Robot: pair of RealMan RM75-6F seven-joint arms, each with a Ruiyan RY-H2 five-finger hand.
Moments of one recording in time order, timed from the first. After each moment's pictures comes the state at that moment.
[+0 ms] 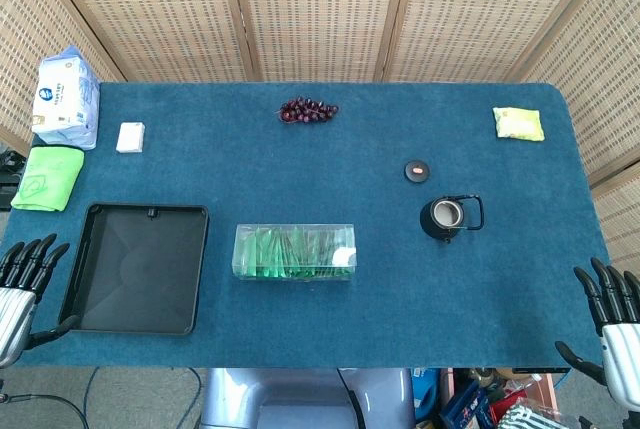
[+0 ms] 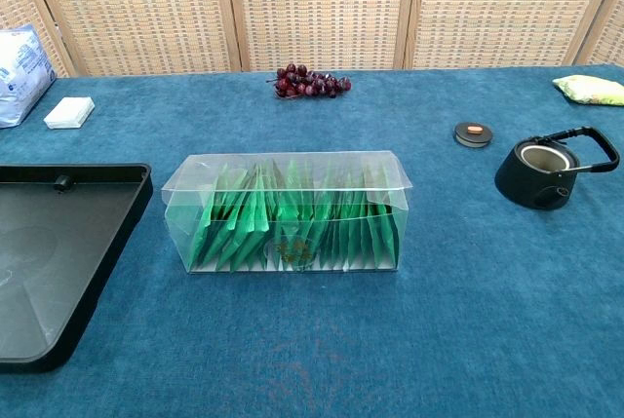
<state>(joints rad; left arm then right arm) -0.04 -1.05 0.03 -1.69 1.67 1.56 0.07 -0.10 -1.01 0.01 -1.75 -1.70 1.70 -0.09</state>
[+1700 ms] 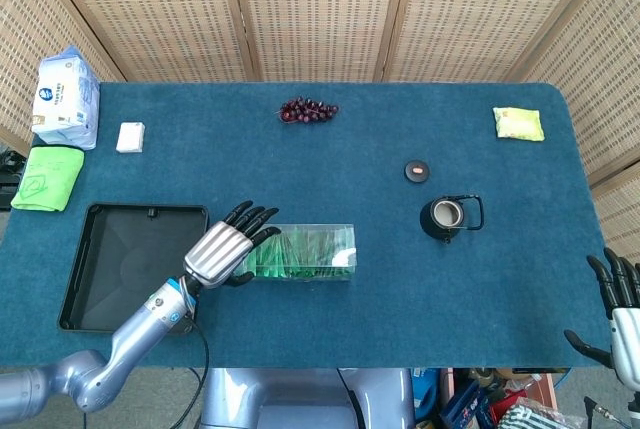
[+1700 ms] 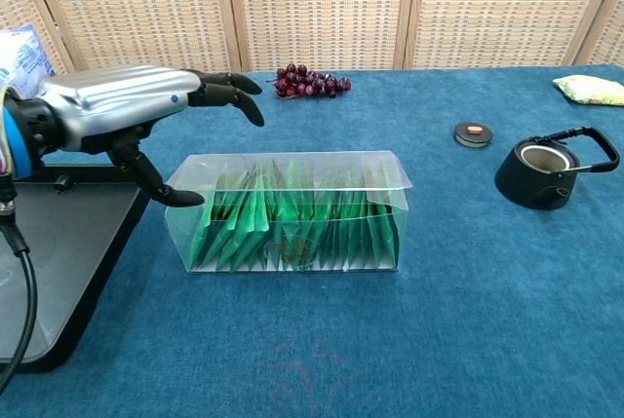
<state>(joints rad) -0.65 -1.41 -0.19 -1.75 1.36 0.92 0.44 -0.06 -1.01 0.04 -1.75 -1.56 1.61 -0.06</state>
